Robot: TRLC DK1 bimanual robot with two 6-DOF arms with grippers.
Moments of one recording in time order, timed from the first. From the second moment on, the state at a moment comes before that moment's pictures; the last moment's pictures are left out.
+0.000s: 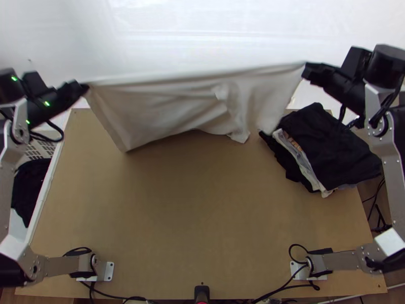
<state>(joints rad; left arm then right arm) 0.17 1.43 1.73 -0.63 0.44 -0.55 0.15 1.51 1.98 -0.68 -0.14 0.33</state>
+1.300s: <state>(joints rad) 0.46 0.98 2.01 -0.53 0.53 -0.89 0.07 0.95 2.21 -0.88 -0.06 0.33</state>
